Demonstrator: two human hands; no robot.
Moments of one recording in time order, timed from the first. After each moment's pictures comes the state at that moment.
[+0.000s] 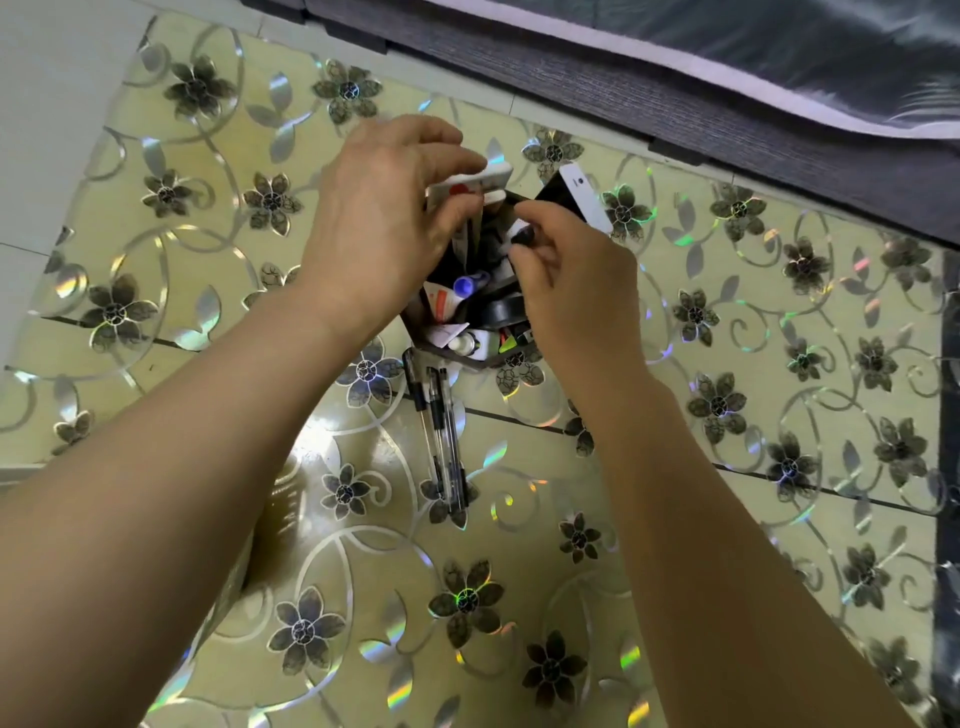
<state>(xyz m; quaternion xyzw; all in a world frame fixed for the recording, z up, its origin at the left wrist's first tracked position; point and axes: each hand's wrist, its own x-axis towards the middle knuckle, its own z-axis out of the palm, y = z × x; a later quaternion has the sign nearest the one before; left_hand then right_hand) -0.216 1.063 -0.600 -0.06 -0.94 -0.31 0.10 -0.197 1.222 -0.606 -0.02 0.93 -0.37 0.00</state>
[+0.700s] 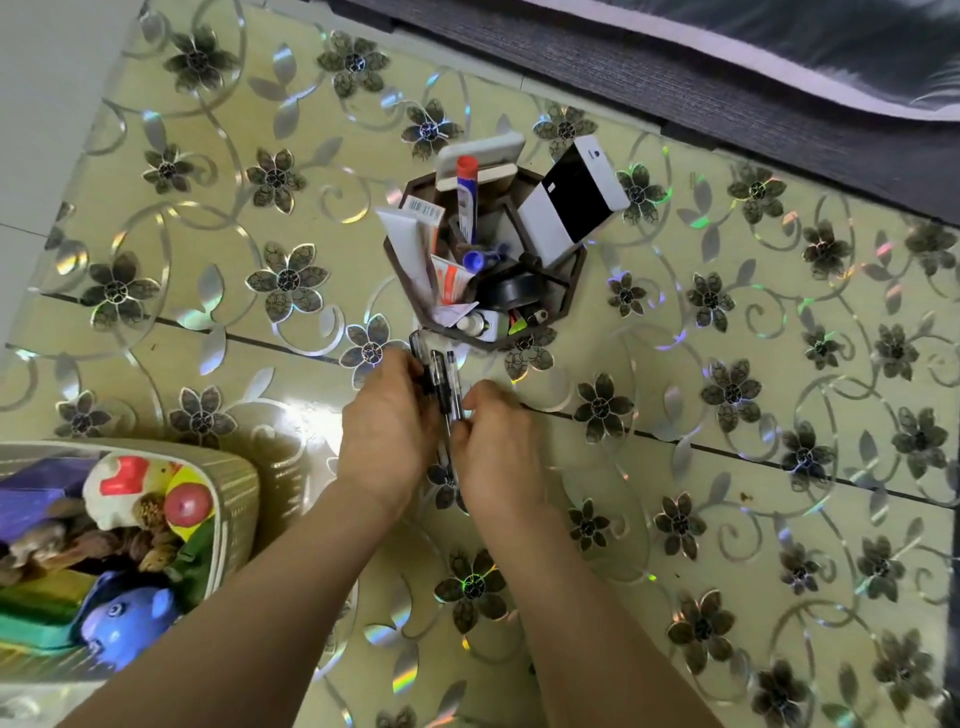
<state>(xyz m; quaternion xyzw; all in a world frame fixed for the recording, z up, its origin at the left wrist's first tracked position) -0.077 1.094 -0.698 0.21 -0.91 -0.34 -0.12 -0.083 1.196 -0.686 0.05 0.94 -0.24 0.23</state>
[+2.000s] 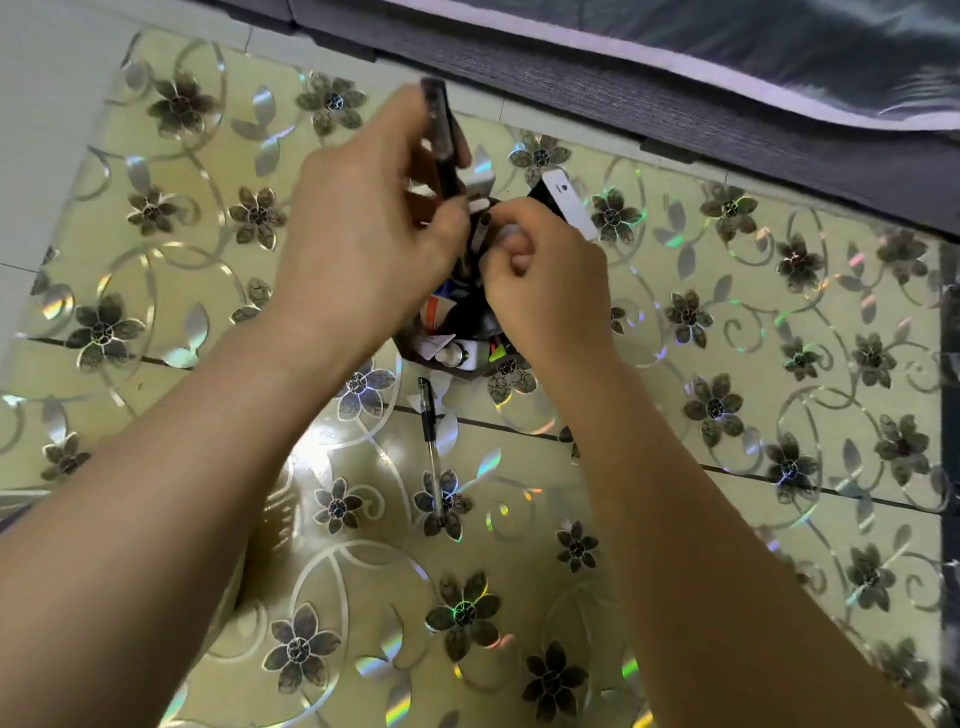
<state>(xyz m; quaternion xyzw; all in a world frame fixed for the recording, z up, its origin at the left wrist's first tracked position) -0.196 1.083 -0.559 0.03 -0.89 -0.45 0.05 -0.207 1.213 -0.609 0.00 0.93 -0.36 0.02</state>
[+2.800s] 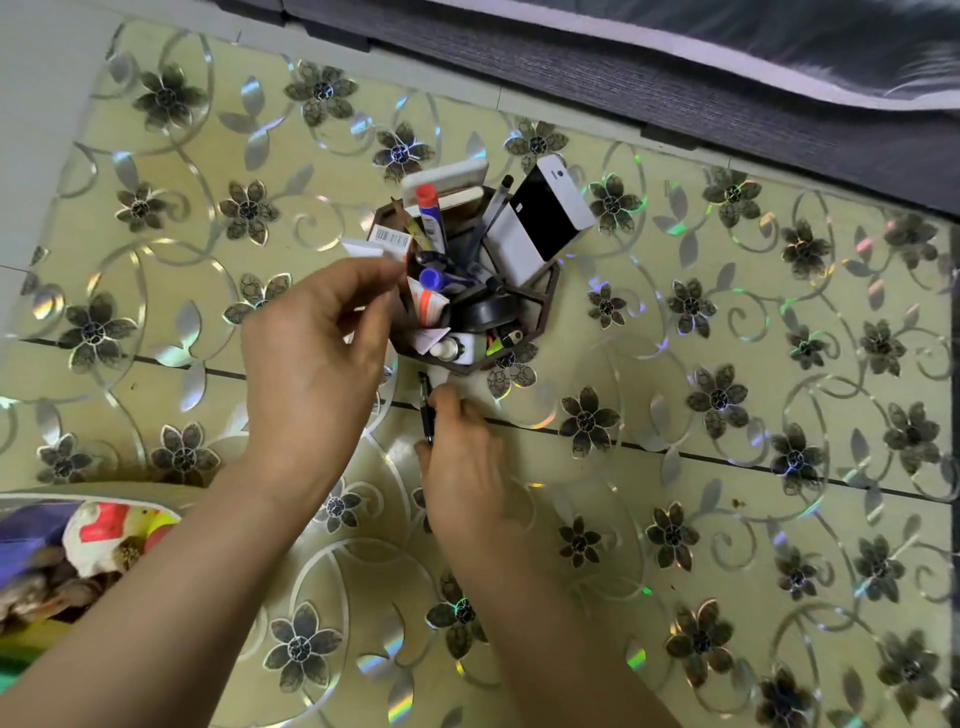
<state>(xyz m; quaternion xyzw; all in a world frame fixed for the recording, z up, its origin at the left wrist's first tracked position) -0.134 1.076 -0.604 0.15 -0.87 -0.46 0.07 -0.086 1.181 -0.686 0.02 0.95 -0.21 0.24</state>
